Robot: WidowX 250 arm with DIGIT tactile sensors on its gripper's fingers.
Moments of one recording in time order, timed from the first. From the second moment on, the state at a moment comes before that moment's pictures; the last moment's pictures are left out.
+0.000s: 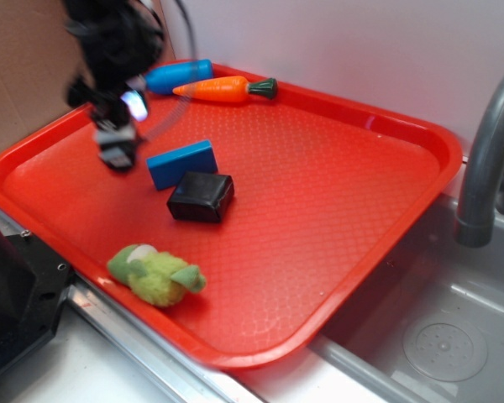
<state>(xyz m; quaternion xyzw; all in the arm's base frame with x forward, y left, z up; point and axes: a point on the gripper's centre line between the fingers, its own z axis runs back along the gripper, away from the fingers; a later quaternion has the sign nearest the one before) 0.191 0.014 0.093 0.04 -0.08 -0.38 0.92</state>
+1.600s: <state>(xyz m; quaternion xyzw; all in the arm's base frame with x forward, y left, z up) 0.225 -0.005 0.016 0.02 -0.01 -0.38 0.93</state>
